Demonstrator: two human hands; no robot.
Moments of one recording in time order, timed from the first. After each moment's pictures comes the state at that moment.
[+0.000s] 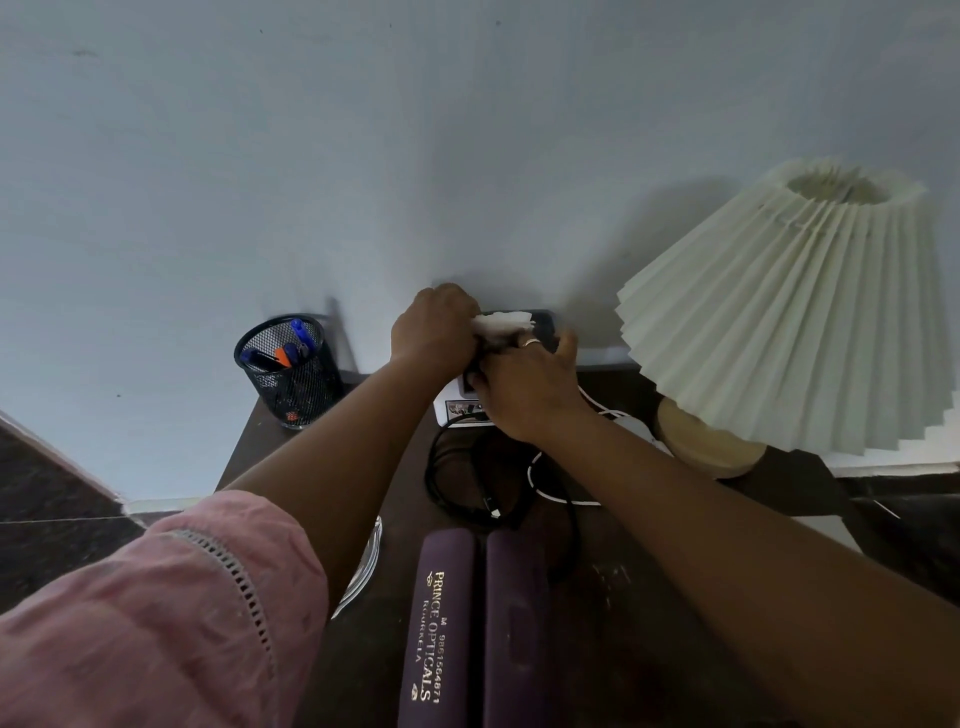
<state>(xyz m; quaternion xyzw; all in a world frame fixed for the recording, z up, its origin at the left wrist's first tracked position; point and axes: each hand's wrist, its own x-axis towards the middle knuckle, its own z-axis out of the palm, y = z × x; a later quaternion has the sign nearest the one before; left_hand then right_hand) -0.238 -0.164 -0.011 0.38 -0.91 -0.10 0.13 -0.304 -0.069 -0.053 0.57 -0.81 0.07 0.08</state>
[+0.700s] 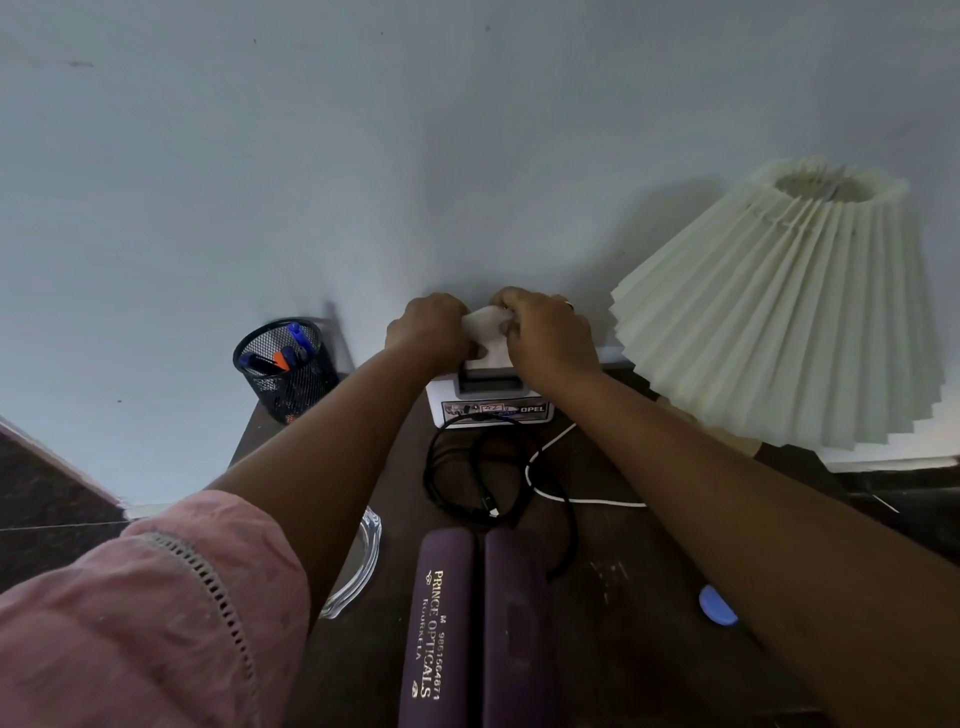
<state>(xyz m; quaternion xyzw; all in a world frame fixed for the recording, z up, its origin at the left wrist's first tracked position) -0.240 -0.168 -0.006 0.41 -0.89 -0.16 0.07 -0.330 -0.074 -0.024 0.50 -0.82 0.29 0.03</state>
